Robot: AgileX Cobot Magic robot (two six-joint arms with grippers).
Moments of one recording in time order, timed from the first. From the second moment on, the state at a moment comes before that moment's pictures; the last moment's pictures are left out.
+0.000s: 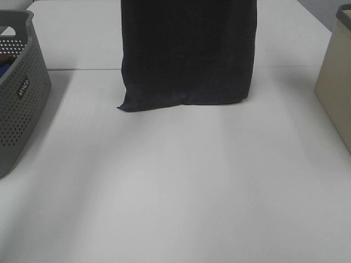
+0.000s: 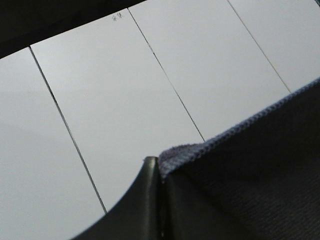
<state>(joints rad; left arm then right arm) -0.36 2.11 -2.07 -0.02 -0.54 0.54 0.28 1.86 -2.00 -0.23 0.04 -0.03</state>
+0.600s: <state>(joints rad) -0.31 2.56 -2.91 0.09 -0.35 0.35 0.28 2.09 -2.34 -0.23 -0.04 -0.04</state>
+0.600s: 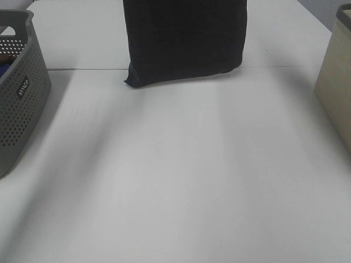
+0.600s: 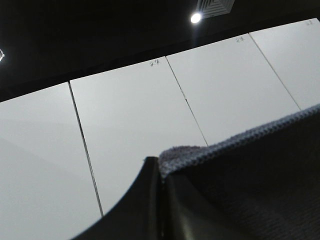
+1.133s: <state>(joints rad) -0.34 2.55 -2.92 0.16 0.30 0.17 0.28 2.08 -2.34 -0.15 0.46 -0.04</state>
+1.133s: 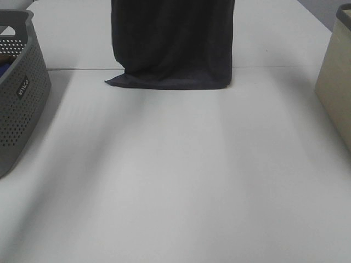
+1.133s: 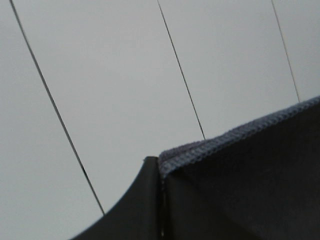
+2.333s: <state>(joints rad) -0.39 1.80 -2.06 -0.01 1.21 0.04 0.28 1.88 -2.30 0.33 1.22 -0.20</state>
